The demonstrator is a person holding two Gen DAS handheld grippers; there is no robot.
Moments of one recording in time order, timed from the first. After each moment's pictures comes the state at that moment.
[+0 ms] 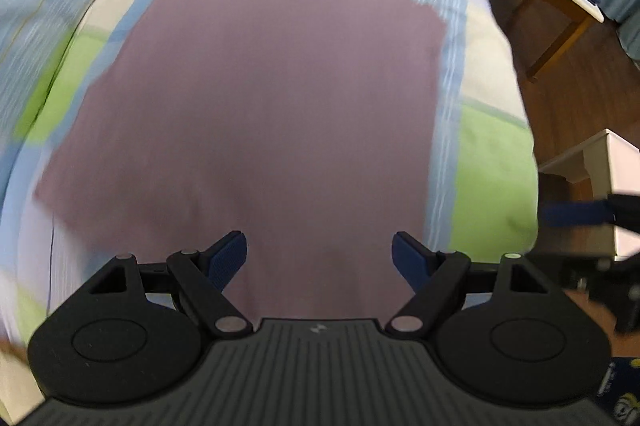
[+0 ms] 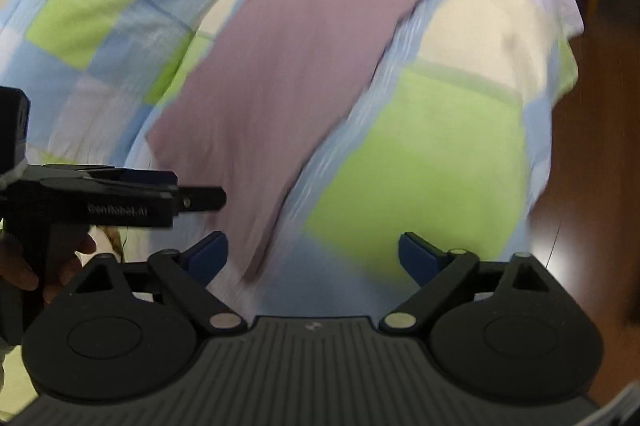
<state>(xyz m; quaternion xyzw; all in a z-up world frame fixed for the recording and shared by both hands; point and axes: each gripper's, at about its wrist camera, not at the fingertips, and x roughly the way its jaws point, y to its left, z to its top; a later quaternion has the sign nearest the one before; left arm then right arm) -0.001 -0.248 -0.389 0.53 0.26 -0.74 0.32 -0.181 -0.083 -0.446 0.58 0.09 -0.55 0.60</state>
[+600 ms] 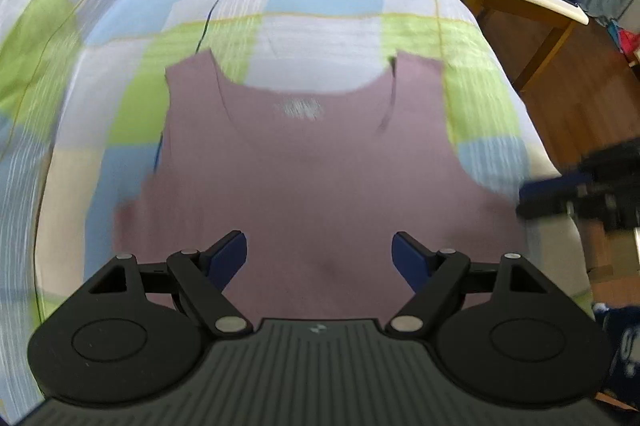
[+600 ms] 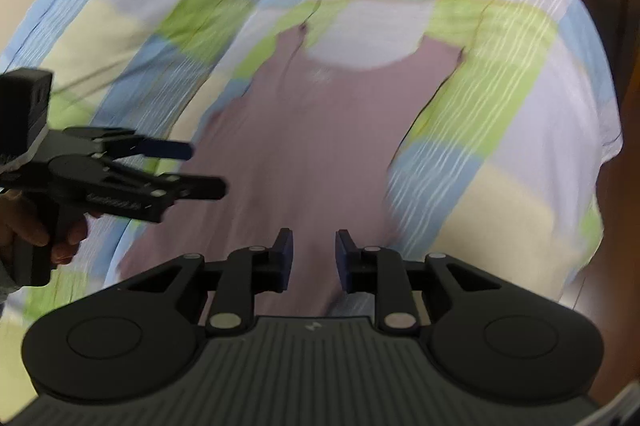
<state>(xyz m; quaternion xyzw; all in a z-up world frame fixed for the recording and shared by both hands) -0.115 -0.449 -0.392 0.54 0.17 -0.79 0.23 -0.301 -0.255 -0.466 0.56 0.06 -0.56 0.61</state>
